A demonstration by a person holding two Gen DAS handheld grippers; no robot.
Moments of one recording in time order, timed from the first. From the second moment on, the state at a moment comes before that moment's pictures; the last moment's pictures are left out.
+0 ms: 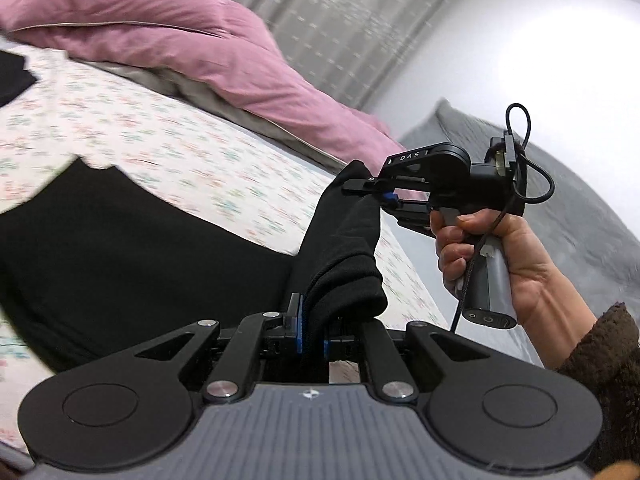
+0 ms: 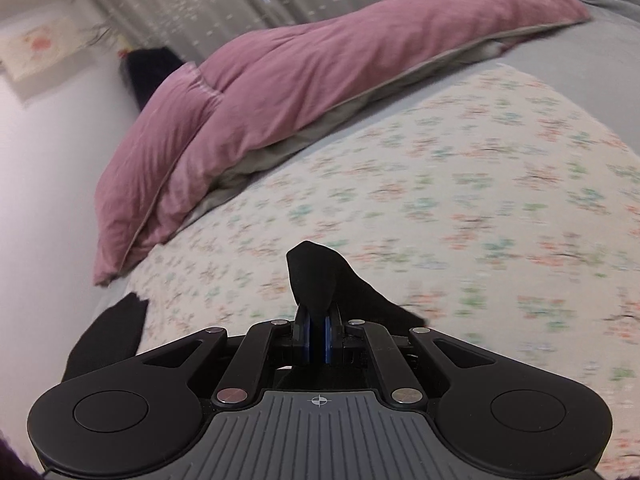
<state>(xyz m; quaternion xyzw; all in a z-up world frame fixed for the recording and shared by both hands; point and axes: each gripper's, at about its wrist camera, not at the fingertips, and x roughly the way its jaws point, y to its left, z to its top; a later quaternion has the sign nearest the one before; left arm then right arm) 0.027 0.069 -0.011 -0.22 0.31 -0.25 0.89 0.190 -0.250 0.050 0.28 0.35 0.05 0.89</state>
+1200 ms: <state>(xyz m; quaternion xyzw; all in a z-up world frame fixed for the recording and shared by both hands) 0.063 0.227 -0.033 -0.24 0.35 -0.10 0.90 0.274 -0.044 0.020 0.24 0.39 0.10 0.88</state>
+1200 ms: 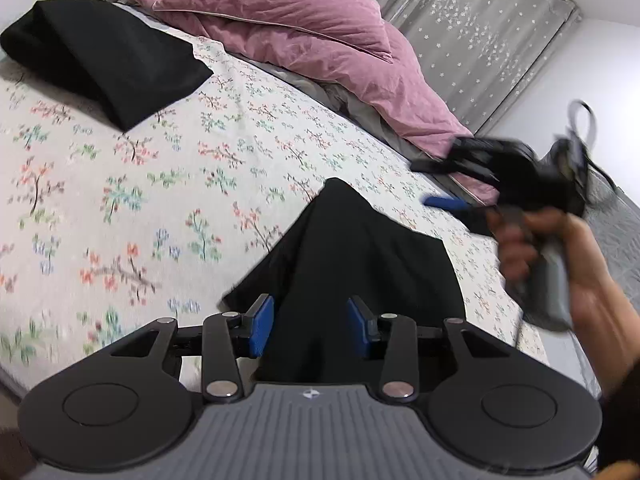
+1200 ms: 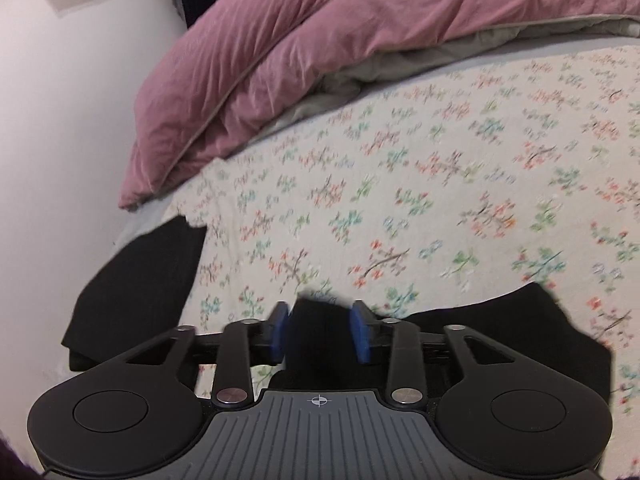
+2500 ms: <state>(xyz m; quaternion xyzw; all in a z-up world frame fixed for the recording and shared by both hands) 0.207 0.225 -0.080 -0.21 0.43 -0.19 0.86 0.133 -0.169 -0.082 0.27 0.38 0.10 0.88</state>
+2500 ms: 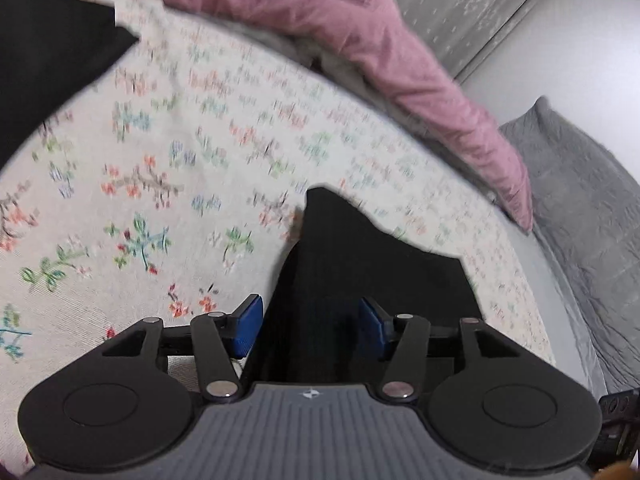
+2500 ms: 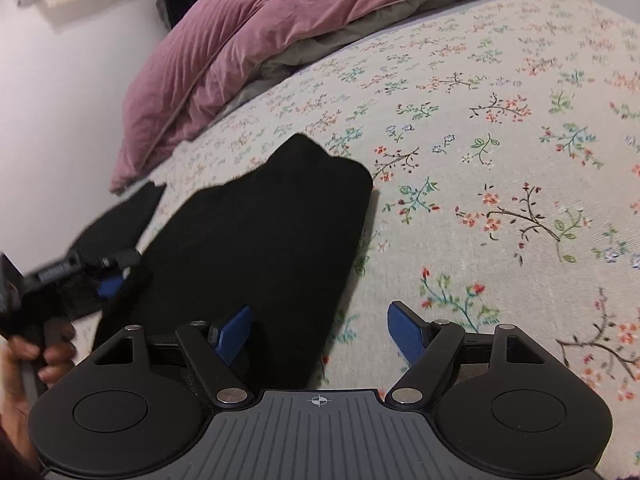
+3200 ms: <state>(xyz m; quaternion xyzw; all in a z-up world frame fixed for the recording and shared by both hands) 0.211 0.166 -0.088 -0.32 0.38 -0.30 0.81 0.181 -0.190 -0.049 0.24 0.30 0.06 0.92</state>
